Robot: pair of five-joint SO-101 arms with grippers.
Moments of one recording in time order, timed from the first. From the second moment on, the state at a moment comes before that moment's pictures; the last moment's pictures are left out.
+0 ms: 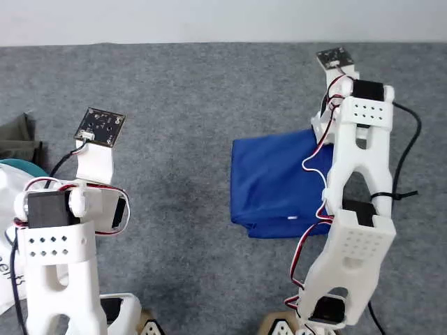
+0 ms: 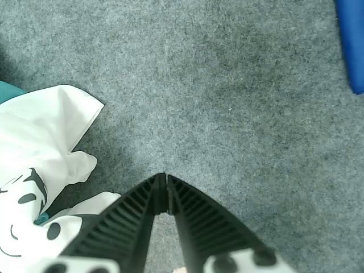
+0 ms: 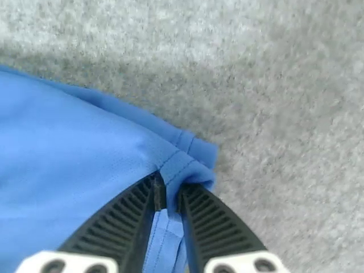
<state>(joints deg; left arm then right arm) -8.4 -40.9 26.9 99.4 -7.8 6.5 31.1 -32.5 83.3 21.8</state>
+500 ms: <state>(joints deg) -8.4 -40.9 27.0 99.4 -7.8 3.8 24.0 -32.5 92.8 18.5</state>
